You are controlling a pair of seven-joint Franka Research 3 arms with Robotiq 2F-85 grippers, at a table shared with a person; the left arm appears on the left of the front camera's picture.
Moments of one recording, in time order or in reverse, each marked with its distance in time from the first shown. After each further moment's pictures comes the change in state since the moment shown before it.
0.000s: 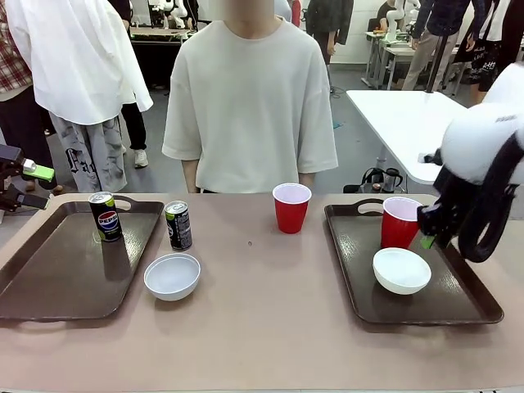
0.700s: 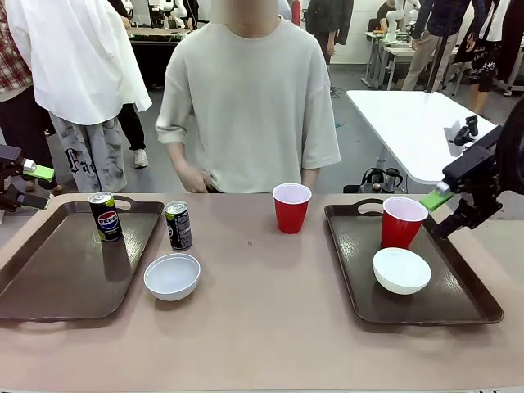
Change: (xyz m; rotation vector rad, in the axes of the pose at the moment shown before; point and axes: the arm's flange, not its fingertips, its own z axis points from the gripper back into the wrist) left arm 0.000 0.000 0.000 0.000 0.000 0.000; right arm -0.030 -0.019 0.043 0.998 0.210 0.110
